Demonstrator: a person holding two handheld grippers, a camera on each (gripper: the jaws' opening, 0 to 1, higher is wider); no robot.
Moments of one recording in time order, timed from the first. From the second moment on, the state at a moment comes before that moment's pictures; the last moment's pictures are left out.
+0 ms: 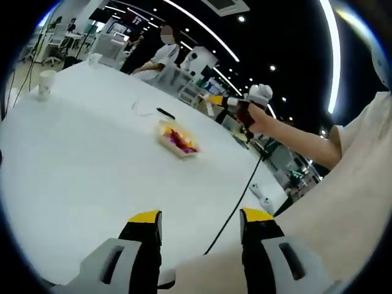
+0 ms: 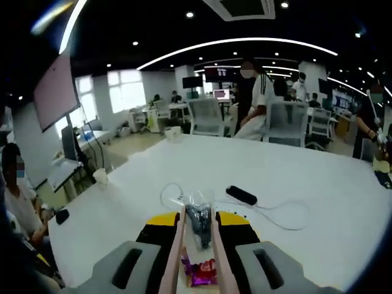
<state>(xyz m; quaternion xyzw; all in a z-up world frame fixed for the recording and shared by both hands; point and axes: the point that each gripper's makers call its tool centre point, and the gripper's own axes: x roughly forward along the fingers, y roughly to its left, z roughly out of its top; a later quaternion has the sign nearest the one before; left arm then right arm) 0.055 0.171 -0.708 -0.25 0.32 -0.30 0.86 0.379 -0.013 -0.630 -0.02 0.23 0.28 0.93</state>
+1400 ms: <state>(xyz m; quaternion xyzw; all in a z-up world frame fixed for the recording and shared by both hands) 0.058 0.169 -0.710 -0.25 0.32 -0.31 0.86 0.376 -0.035 -0.629 -0.02 0.23 0.26 0.94</state>
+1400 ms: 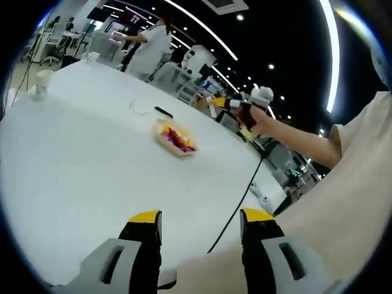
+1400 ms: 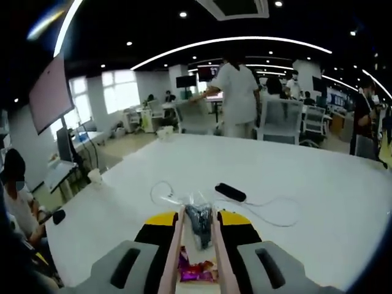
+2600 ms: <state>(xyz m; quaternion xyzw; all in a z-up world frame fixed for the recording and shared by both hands) 0.056 0.170 -0.713 -0.26 0.32 -0.30 0.86 0.370 -0.037 -0.637 -0.01 0.24 0.25 0.94</state>
